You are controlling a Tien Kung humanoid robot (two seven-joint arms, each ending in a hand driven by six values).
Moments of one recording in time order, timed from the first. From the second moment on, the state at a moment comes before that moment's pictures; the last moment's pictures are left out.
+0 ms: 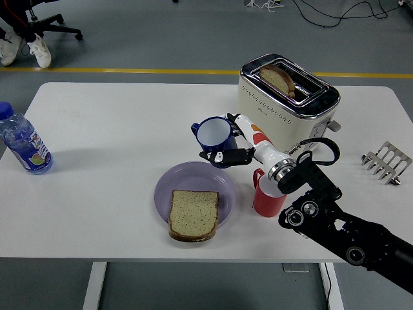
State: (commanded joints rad) left arm -0.11 0.02 -0.49 -0.18 0.59 0.09 0.07; right arm 0.70 -0.14 0.55 1.29 -1.41 -0.44 -0.21
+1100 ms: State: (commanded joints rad) left arm -0.12 0.02 -0.48 -0.18 0.57 0.09 0.07; right arm 0.91 -0.16 0.33 1.12 -2.02 -0.39 -0.17
